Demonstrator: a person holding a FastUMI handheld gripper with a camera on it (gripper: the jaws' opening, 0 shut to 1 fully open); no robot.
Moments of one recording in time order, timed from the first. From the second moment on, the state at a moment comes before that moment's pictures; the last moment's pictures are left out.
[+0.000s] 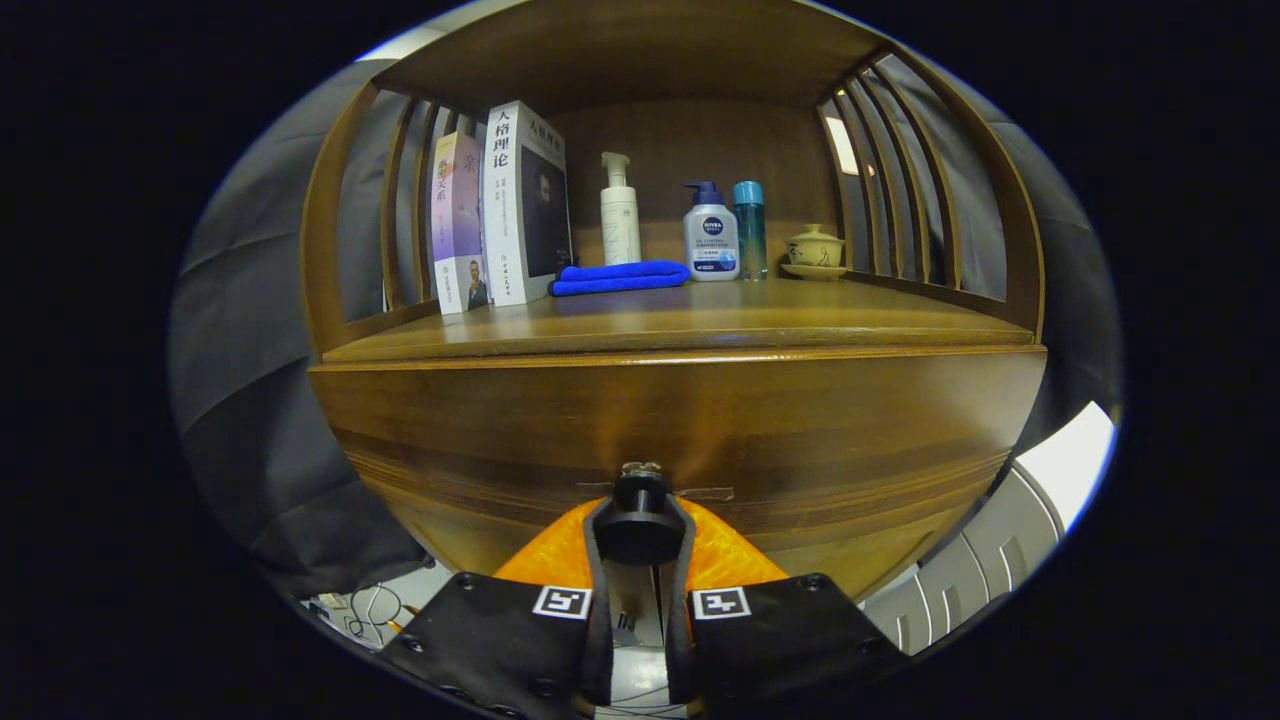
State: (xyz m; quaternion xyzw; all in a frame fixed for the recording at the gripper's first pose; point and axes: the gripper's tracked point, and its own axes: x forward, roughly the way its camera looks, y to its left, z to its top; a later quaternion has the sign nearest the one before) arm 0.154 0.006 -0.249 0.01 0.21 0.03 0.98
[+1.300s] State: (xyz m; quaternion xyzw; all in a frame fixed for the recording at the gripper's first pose) arm 0.036 0.008 -0.246 -0.01 0.20 0.07 0.98
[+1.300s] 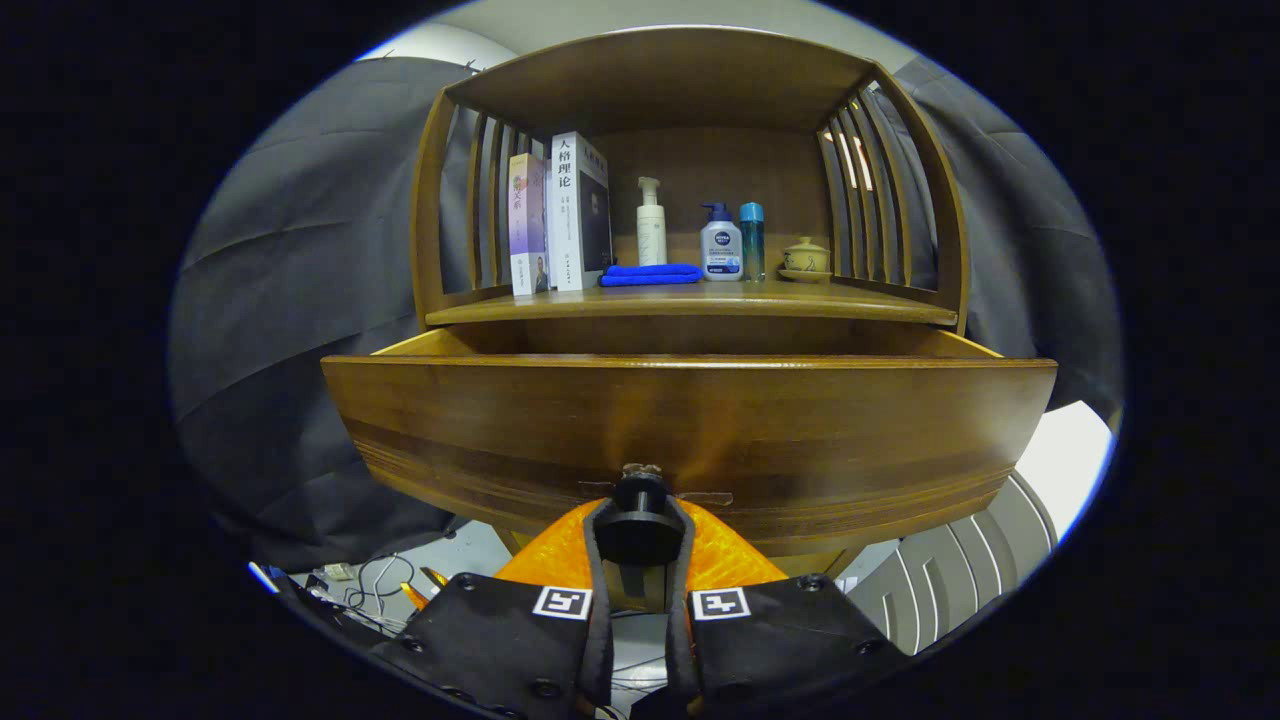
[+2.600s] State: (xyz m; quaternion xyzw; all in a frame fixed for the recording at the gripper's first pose) arm -0.028 -0.001 -0.218 -0.02 0.20 0.09 0.98
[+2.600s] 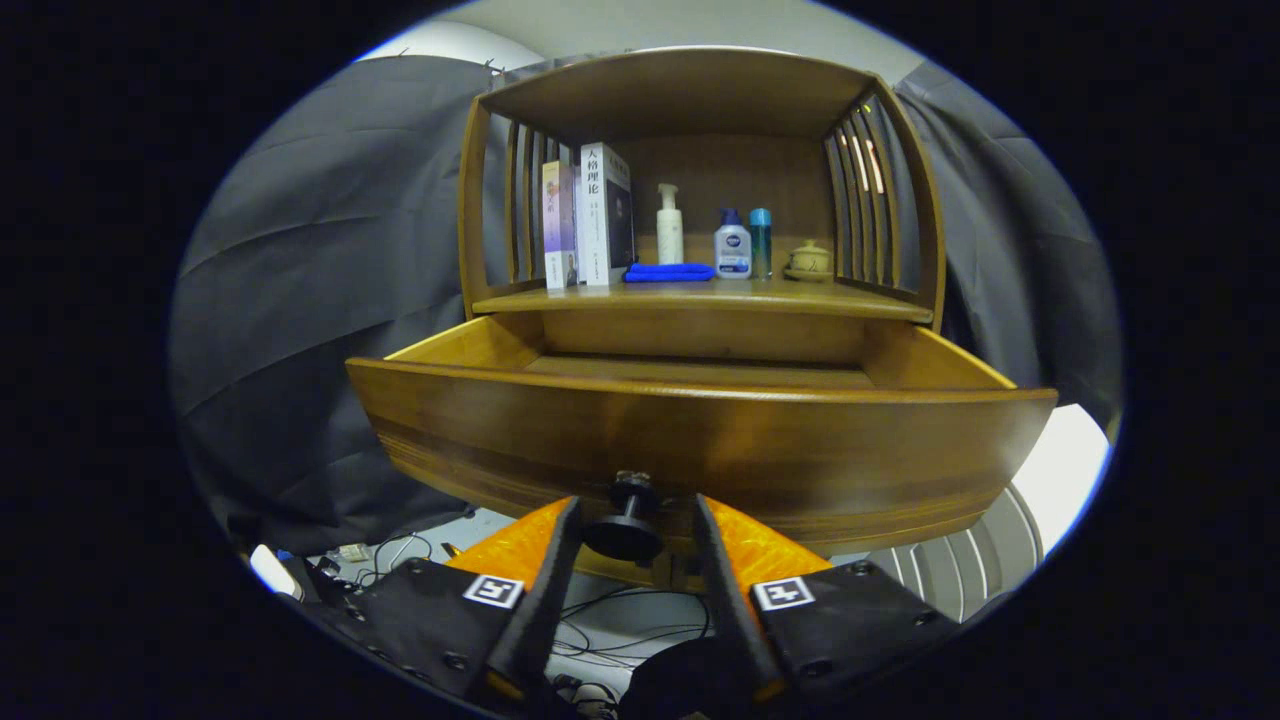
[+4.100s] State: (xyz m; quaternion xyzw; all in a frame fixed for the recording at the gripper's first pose) arm 0.134 -0.005 -0.181 -0.10 0.42 0.11 0.90
